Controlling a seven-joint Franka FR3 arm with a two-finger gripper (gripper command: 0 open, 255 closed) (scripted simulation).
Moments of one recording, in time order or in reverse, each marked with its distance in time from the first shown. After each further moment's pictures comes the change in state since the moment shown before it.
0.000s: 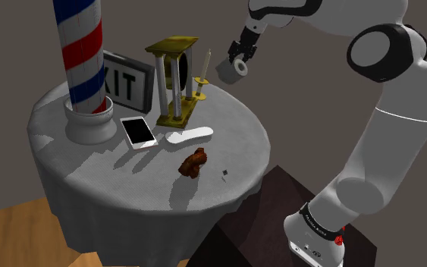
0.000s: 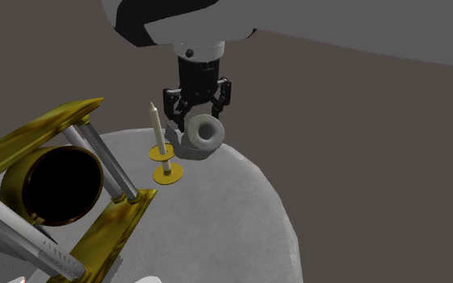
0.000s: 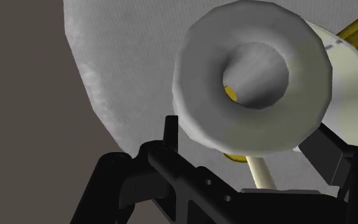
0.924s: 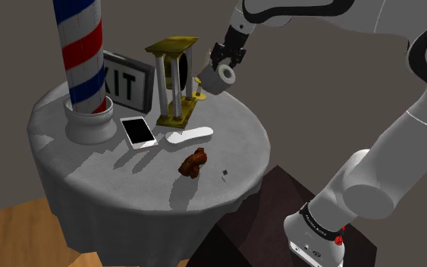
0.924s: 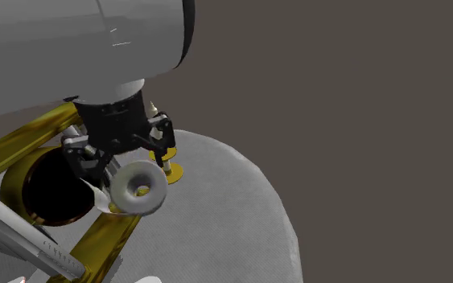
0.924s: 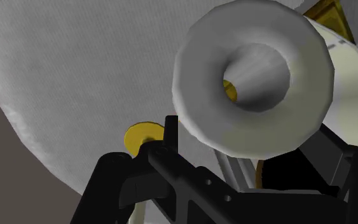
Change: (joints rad) arm 0.188 -0.279 0.115 -0.354 -0.104 0.088 0.317
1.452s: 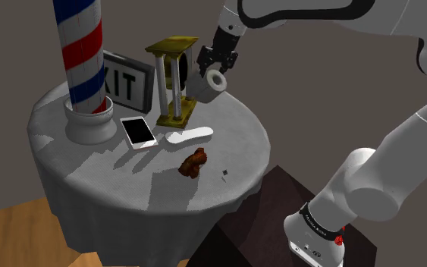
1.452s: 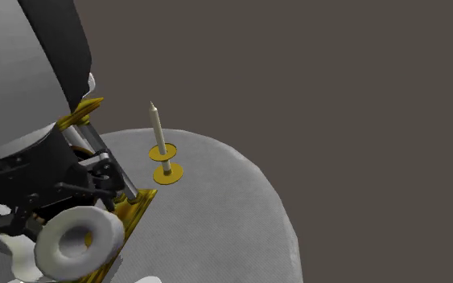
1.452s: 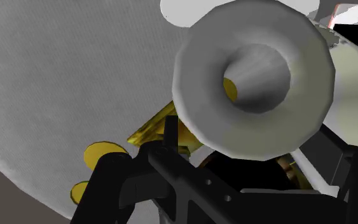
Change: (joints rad) arm 0.086 -0.081 0.094 -0.098 -0.029 0.015 0.190
